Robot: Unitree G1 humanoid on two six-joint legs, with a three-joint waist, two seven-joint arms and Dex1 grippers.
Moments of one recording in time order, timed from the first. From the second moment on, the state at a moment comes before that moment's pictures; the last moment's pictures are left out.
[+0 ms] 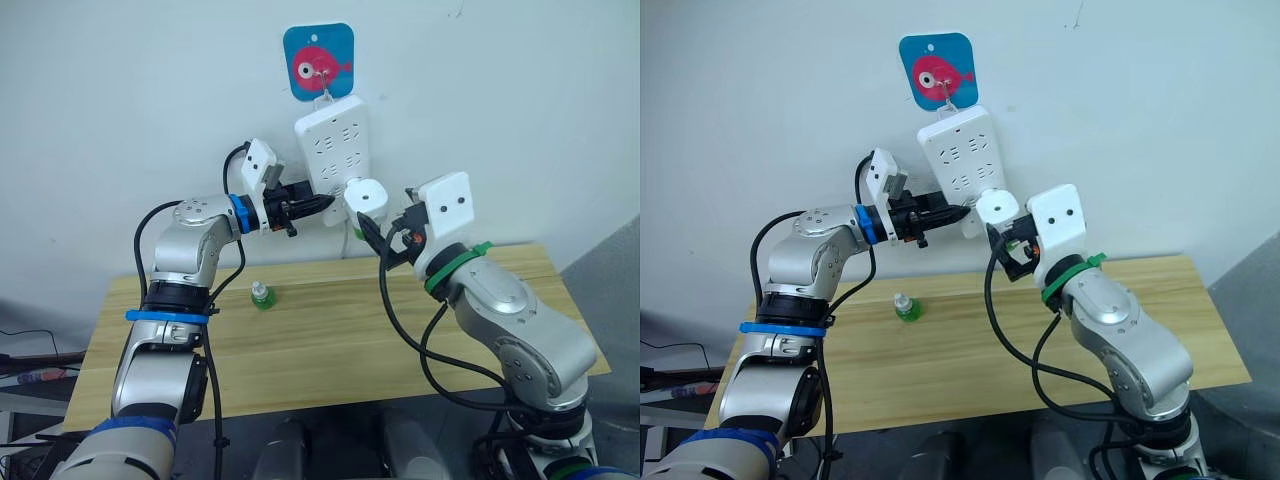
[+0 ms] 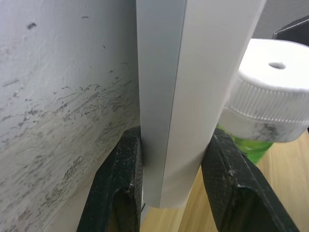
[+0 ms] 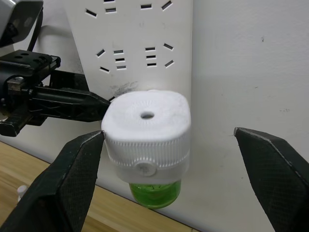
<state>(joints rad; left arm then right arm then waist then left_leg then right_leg) -0.83 0.43 0.02 0.35 -0.31 0.41 -1.01 -0.48 -0.25 0.14 -0.77 0.39 1.07 -0.03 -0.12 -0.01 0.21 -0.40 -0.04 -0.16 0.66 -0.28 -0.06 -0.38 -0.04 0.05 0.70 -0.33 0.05</state>
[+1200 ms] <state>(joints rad) -0.83 0.45 0.03 0.35 -0.31 0.40 -1.02 -0.48 -0.15 0.19 -0.75 0.30 1.07 0.05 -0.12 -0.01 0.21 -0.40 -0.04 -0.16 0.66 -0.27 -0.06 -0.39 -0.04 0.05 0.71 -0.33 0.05</state>
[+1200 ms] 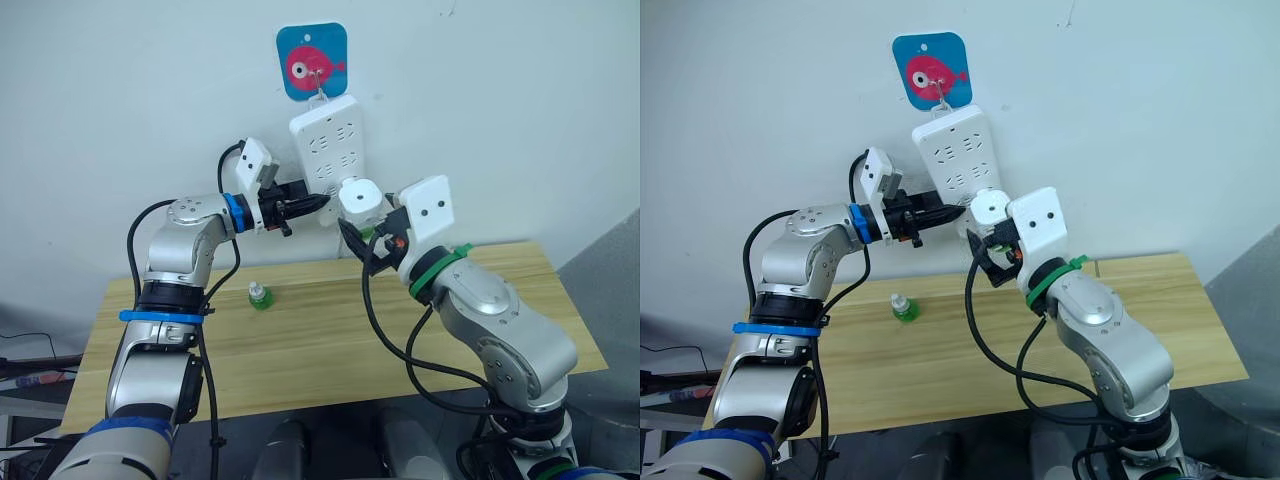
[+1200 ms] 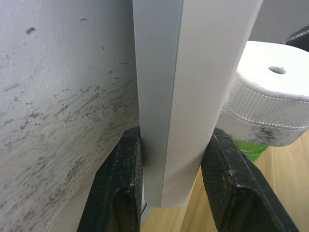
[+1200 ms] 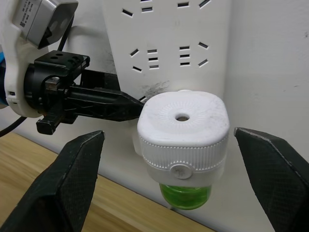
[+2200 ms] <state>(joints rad) -0.83 0.45 0.02 0.35 -0.31 0.39 -1.02 -0.54 -0.01 0.24 -0.50 0.10 0.90 -0.03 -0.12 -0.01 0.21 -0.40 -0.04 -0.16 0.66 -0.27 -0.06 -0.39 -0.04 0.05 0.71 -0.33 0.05</state>
